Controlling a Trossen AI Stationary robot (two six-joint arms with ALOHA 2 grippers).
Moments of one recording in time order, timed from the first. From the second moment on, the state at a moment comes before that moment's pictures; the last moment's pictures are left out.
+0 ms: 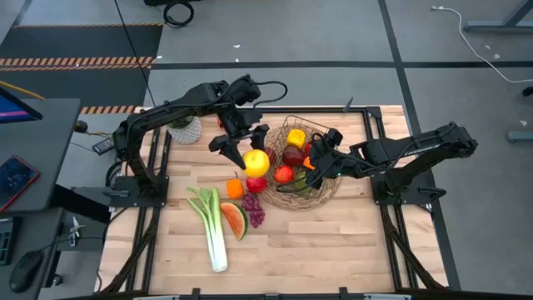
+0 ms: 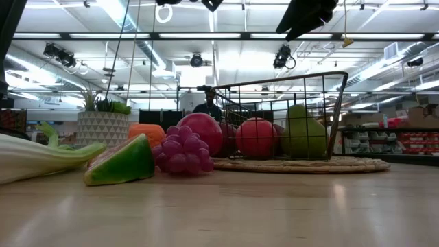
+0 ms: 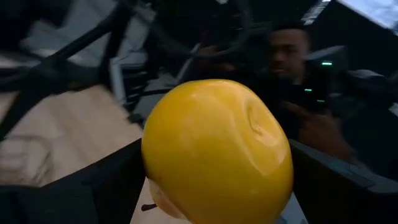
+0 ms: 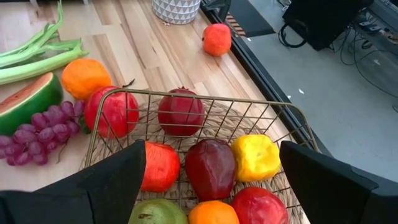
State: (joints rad) left arm 0.37 1.76 1.84 -0.99 1.31 0.43; right arm 0.21 1.28 1.19 -0.76 0.66 0.33
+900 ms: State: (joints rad) left arm 0.14 1.76 1.84 -0.98 1.38 1.08; right arm 0.21 1.28 1.19 -0.72 0.69 0.29
